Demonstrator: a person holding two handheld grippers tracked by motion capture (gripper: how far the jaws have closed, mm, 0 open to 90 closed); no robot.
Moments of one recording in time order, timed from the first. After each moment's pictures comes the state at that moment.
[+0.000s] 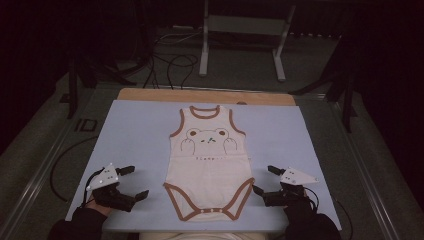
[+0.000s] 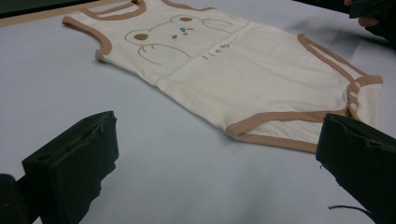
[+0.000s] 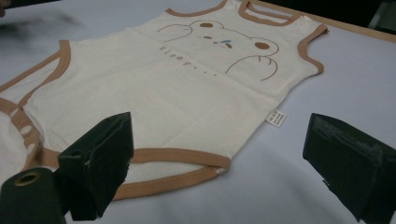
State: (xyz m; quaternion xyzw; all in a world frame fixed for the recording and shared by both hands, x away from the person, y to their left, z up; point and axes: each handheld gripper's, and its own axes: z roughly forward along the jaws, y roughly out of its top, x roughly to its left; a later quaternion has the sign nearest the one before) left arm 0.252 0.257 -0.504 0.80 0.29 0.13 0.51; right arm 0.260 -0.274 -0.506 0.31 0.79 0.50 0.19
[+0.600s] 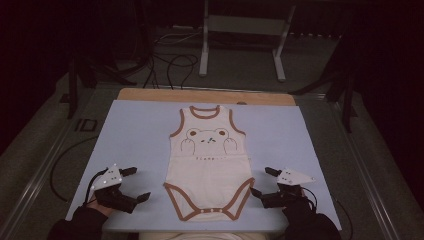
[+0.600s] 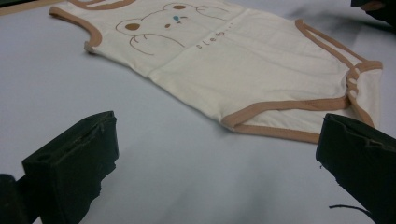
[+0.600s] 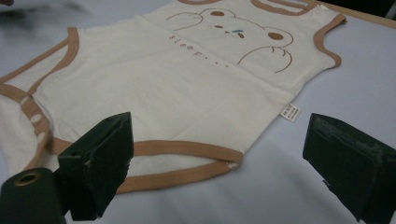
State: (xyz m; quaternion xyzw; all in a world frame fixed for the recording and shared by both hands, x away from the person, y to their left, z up) left arm 0.253 0.253 -0.506 0.81 0.28 0.13 0.49; right arm 0.260 -0.268 -0.506 0.30 0.80 0.48 0.17
